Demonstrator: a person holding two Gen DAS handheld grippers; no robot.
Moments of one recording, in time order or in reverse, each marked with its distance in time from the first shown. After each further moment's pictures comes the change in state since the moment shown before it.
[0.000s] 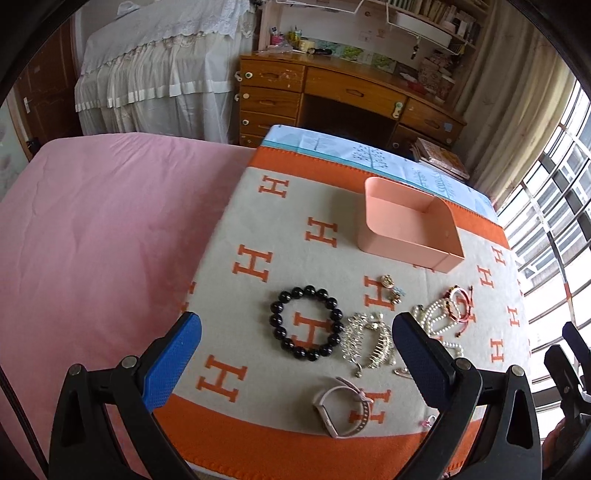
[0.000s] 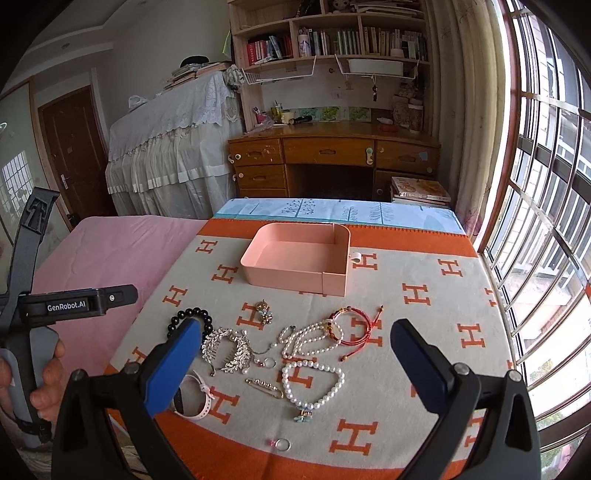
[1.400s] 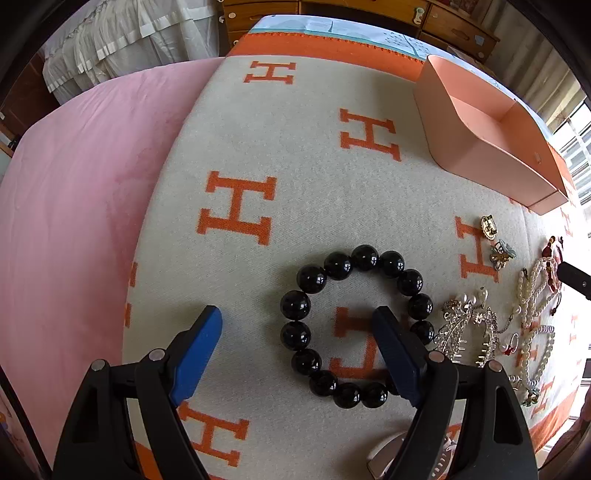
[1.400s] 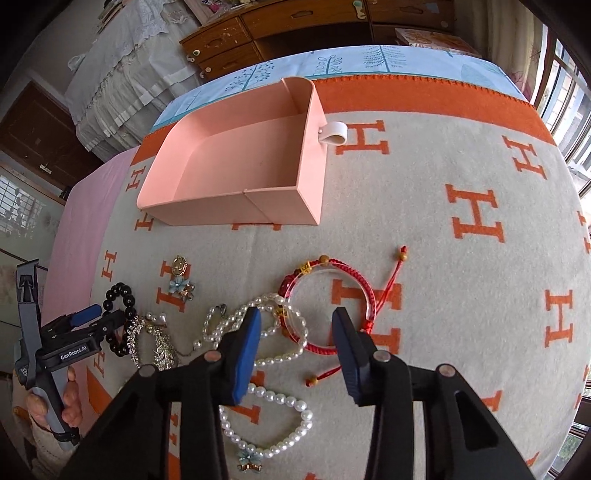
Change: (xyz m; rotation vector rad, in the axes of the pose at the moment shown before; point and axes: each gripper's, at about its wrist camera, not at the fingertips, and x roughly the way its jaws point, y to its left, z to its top) left arm 0.178 0.005 0.001 0.088 0.328 0.080; right arm 0.200 -0.079 -0.008 0.194 0.527 0.141
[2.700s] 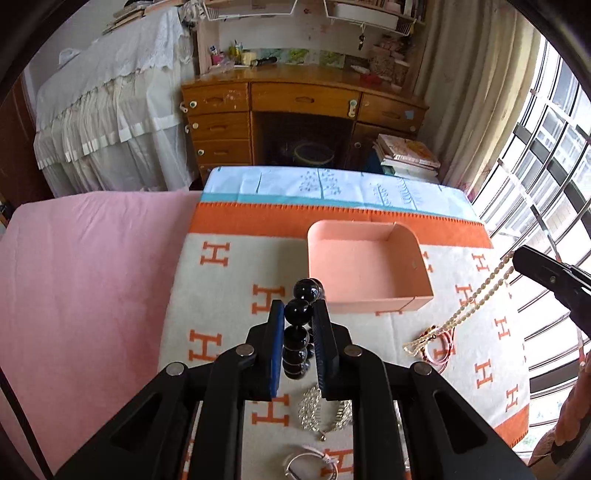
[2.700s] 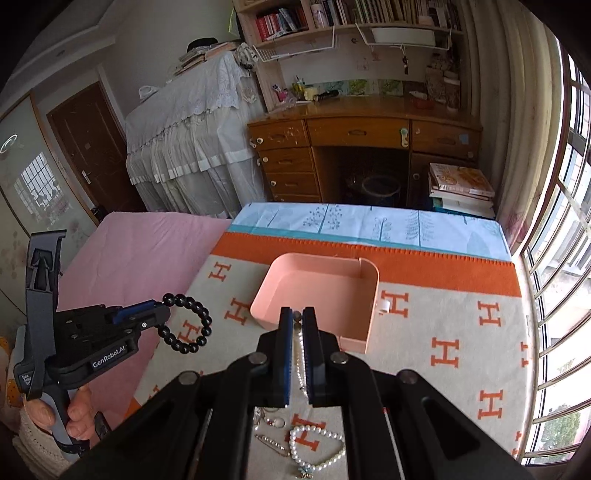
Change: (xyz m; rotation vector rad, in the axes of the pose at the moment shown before) left arm -0.182 -0.073 0.042 0.113 -0.362 -0.106; right arm -0.160 0.089 0.027 -0.201 -0.397 0.004
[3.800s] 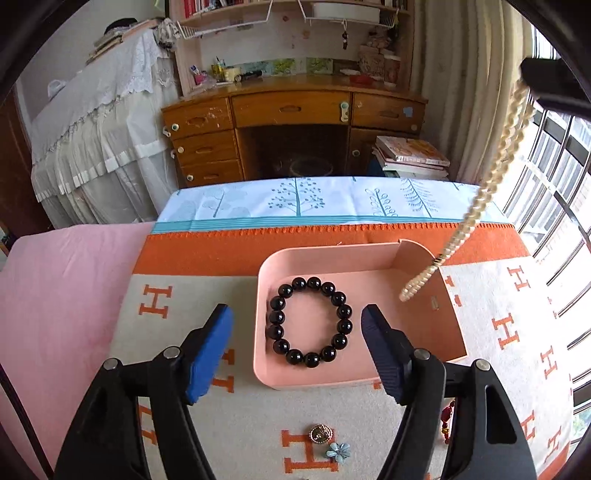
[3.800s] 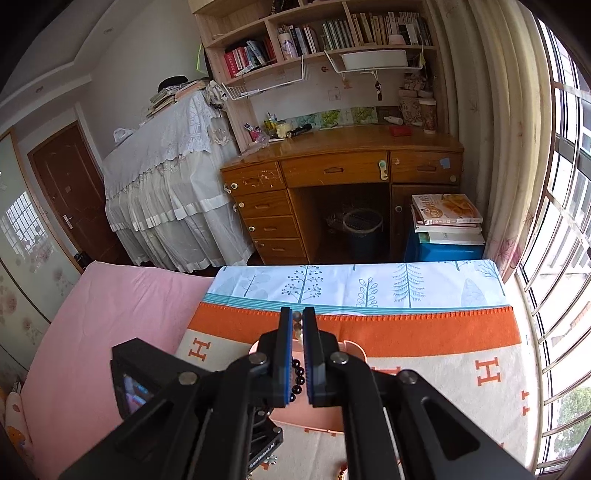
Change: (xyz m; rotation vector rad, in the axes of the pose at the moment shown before) left arm 0.121 -0.064 0.011 0.083 -0.098 0.068; right arm 0.039 -0.019 0.069 0.101 -0.118 -0.052
